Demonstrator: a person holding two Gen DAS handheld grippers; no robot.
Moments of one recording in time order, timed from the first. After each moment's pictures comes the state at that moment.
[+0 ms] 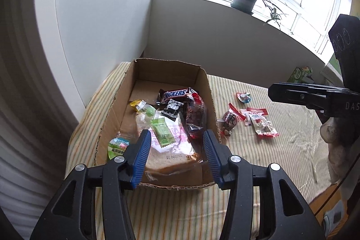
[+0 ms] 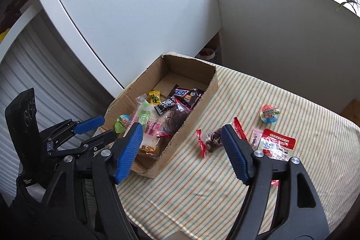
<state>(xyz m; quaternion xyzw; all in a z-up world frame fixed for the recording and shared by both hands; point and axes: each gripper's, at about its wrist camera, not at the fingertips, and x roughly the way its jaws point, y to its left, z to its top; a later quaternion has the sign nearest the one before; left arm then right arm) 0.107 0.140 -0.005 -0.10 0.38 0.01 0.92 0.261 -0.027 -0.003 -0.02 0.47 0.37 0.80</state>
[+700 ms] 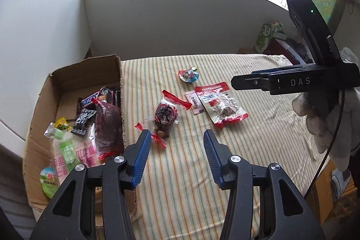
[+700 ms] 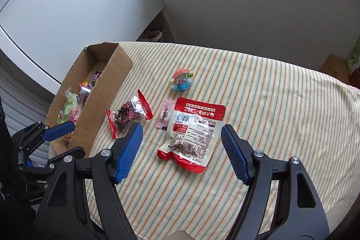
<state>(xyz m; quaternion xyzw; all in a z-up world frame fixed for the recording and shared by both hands) 0.176 0.025 -0.035 0.00 0.44 -0.10 0.89 0.324 -0.138 -0.091 0.02 0.54 0.27 0.80</state>
